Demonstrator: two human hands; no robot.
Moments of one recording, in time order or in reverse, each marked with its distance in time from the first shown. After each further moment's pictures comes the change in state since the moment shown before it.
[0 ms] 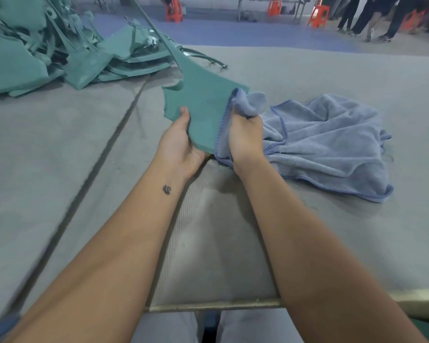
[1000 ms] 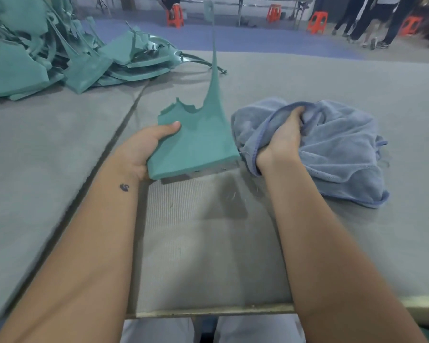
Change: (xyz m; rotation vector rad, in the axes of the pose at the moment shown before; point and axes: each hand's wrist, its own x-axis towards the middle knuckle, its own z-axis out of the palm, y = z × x) left_hand -0.005 0.052 -0.043 0.546 -0.168 -0.168; right_hand 0.028 -0.015 -0.043 0.579 0.197 0.393
